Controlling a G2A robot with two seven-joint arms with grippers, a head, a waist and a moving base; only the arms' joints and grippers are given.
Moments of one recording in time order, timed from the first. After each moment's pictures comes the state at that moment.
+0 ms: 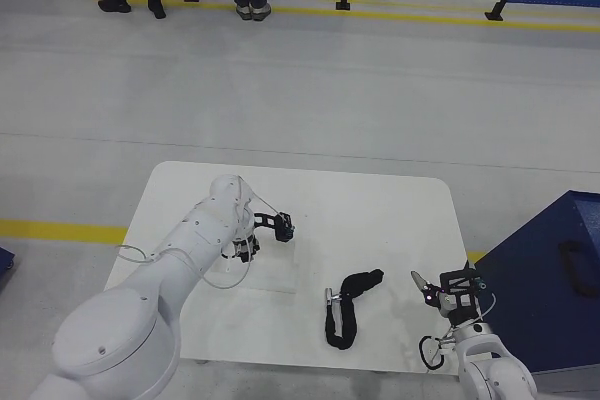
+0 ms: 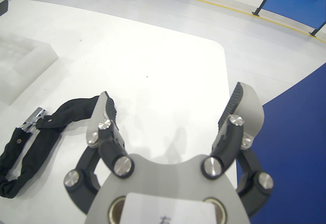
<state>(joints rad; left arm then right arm) 0.16 -1.62 -0.17 -0.27 0.90 -1.01 -0.81 -1.73 -1.15 1.60 -1.80 -1.33 0.00 0.00</state>
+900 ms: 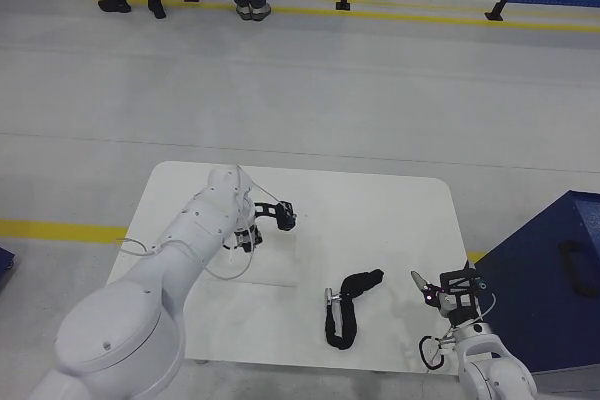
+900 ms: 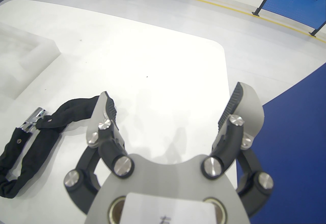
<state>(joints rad) 0.11 -1.64 -0.19 -0.22 0.87 -1.01 -0.77 -1.73 -1.15 1.60 -1.80 -1.33 0.00 0.00</state>
